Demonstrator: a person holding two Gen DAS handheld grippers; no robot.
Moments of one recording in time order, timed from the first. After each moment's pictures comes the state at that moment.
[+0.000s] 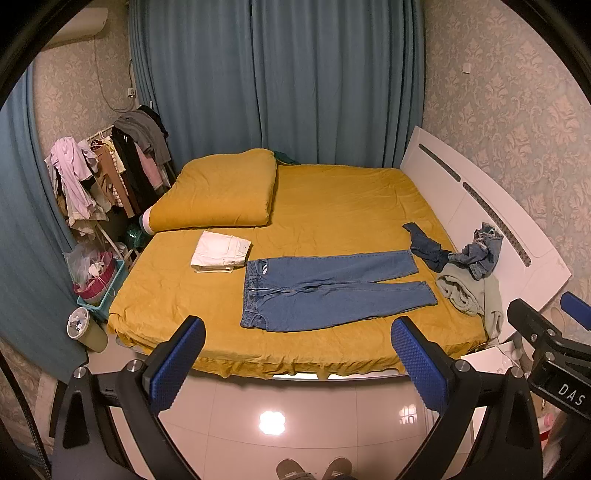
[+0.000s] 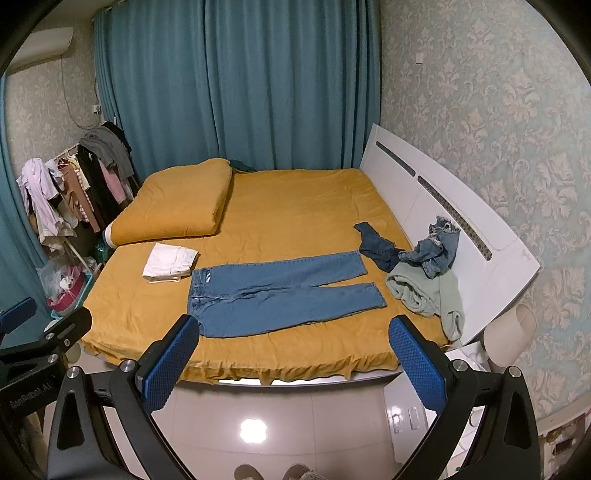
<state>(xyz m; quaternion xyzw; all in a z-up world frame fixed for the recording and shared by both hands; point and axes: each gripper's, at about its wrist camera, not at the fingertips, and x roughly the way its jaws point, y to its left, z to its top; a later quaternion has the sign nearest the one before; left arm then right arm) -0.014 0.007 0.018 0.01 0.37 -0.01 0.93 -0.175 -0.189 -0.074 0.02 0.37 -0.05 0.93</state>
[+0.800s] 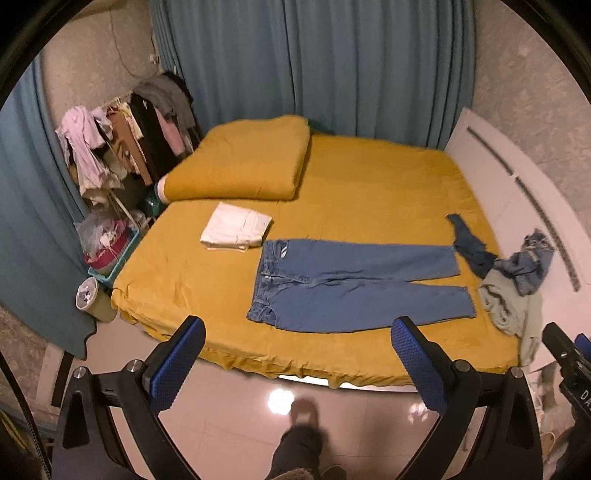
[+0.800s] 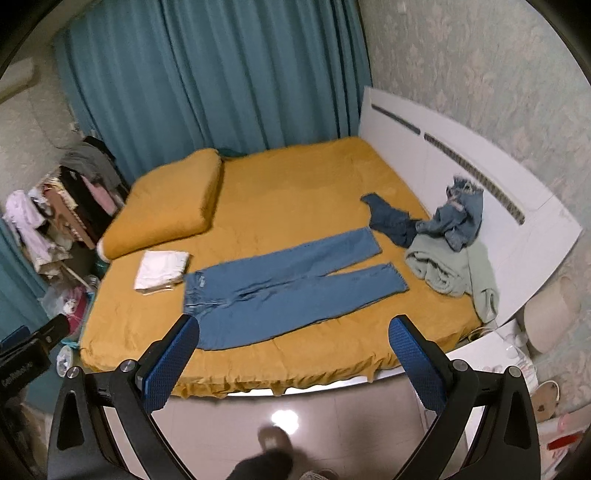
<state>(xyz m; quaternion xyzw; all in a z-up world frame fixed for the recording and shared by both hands) 0.151 -0.014 -0.080 0.00 0.44 0.07 0.90 0.009 -0.267 -0.205 0.10 0.42 -0.06 0.90</state>
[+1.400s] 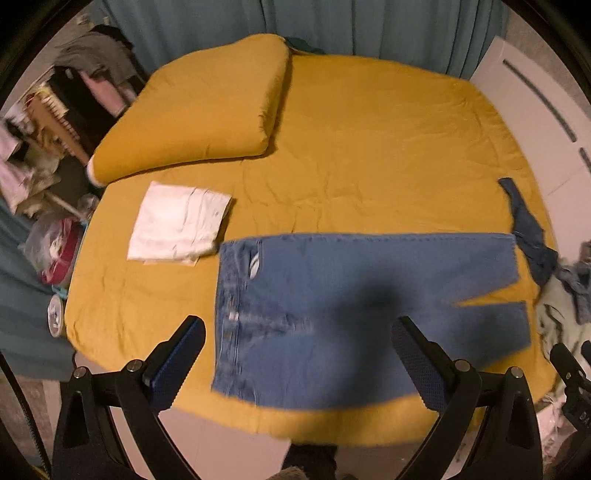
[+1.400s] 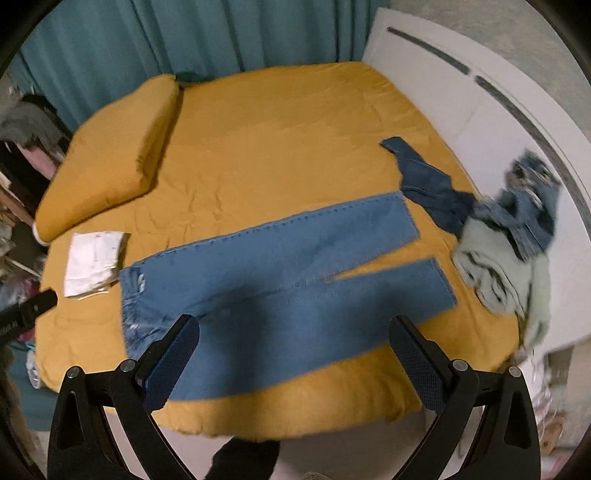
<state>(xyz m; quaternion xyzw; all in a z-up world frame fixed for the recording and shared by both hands) 0.546 0.007 -0.298 0.03 0.57 0.04 0.82 0.443 -0.246 -0.459 0.06 0.56 -0.08 0.82</state>
